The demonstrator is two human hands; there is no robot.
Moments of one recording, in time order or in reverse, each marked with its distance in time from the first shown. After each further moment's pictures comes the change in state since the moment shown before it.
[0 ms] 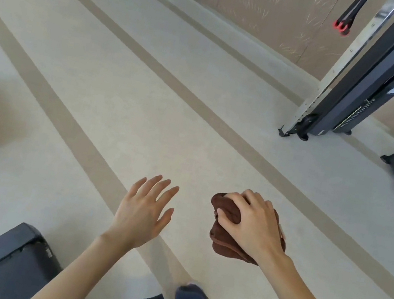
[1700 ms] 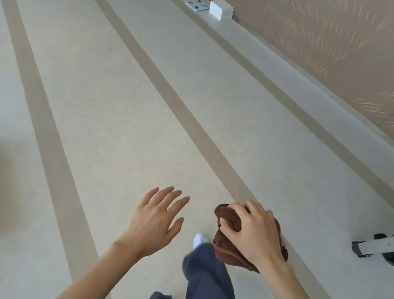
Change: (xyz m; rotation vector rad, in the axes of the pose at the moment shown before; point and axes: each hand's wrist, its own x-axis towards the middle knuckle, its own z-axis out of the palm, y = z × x) left_hand 0.627 -0.478 0.047 0.027 0.050 -0.141; right_hand 0.830 -0.072 0.081 -0.001 -0.068 -0.177
